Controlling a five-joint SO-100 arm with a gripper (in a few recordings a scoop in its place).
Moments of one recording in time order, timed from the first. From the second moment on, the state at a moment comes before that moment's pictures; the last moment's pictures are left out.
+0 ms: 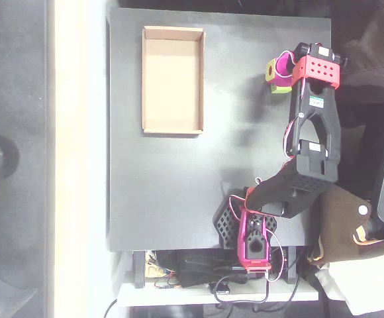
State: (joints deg) arm 10.4 66.7 84.8 69.2 79.1
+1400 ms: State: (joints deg) arm 10.4 88.2 84.6 69.3 79.1
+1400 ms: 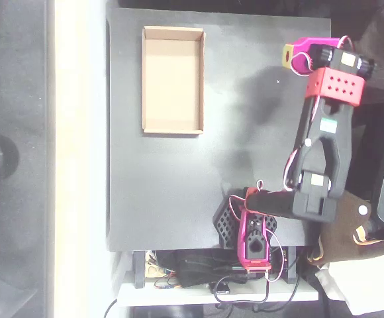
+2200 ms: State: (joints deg) arm -10.8 107.1 84.6 69.3 79.5
